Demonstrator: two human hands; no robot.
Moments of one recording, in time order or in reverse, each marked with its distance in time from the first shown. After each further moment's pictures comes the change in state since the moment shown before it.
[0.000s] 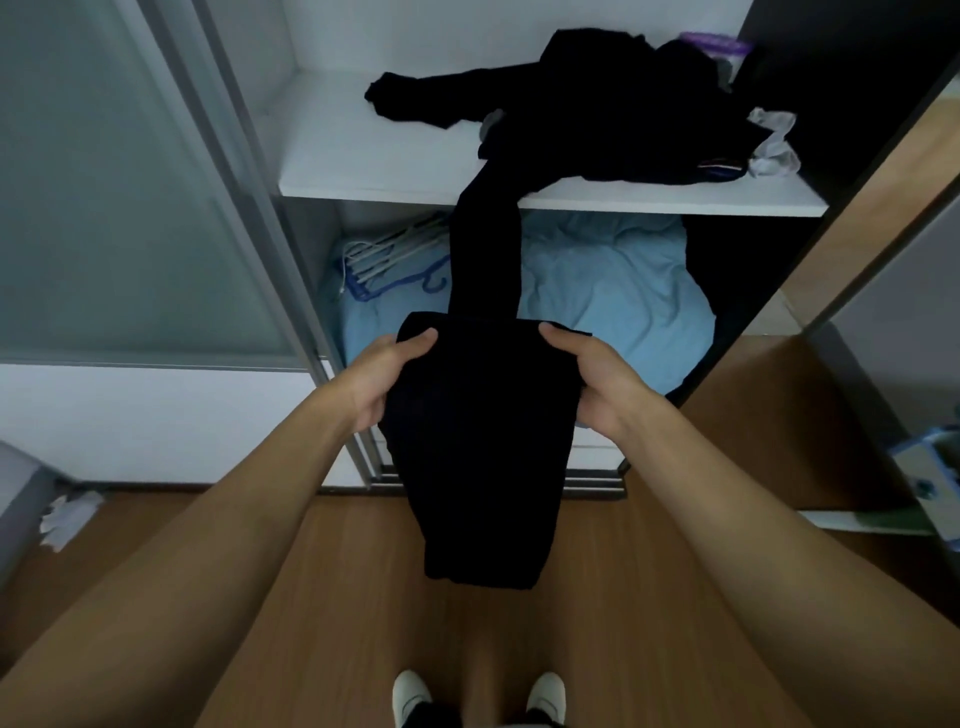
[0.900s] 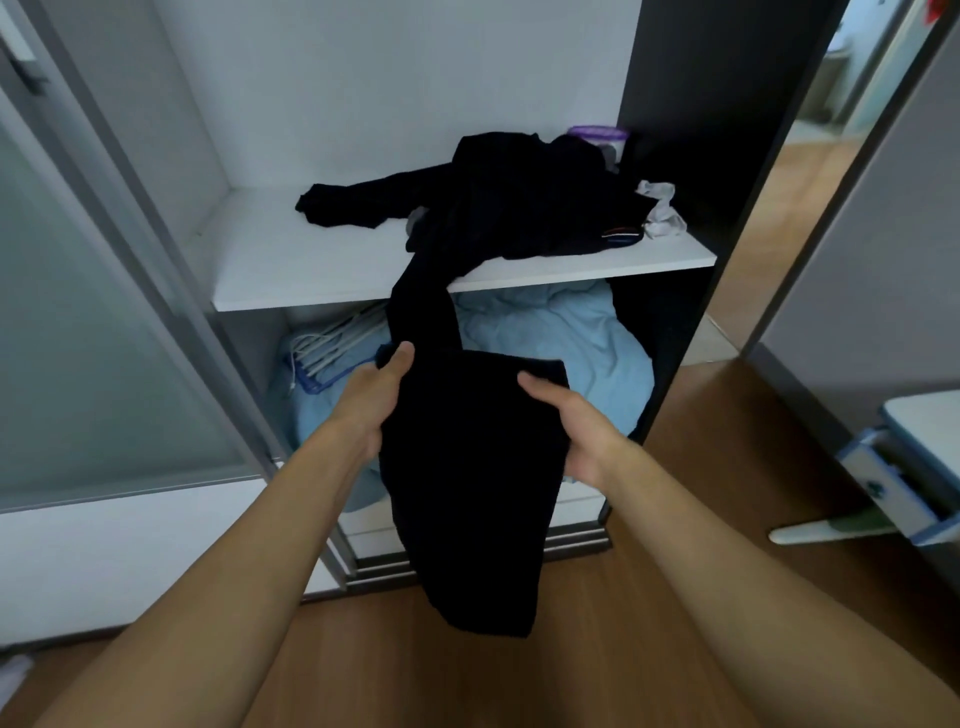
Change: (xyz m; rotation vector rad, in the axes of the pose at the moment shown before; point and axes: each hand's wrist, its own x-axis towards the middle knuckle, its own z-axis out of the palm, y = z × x) left_hand 0.048 0.057 0.061 0.077 0.225 0.123; right_hand -0.018 -0.030 -0.029 0.075 -0.003 -0.072
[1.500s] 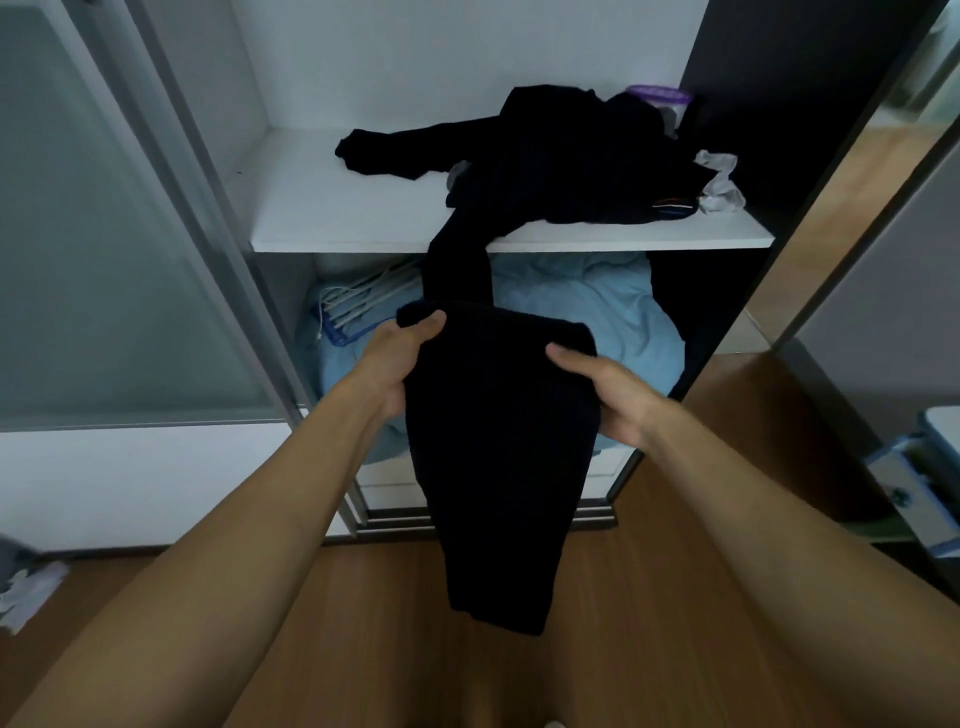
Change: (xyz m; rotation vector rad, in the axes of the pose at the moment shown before) left_hand -0.010 -0.005 -0.017 -0.245 -0.140 -0.004; right_hand 0.014 -0.009 -0.008 -0.224 -0.023 -0.021
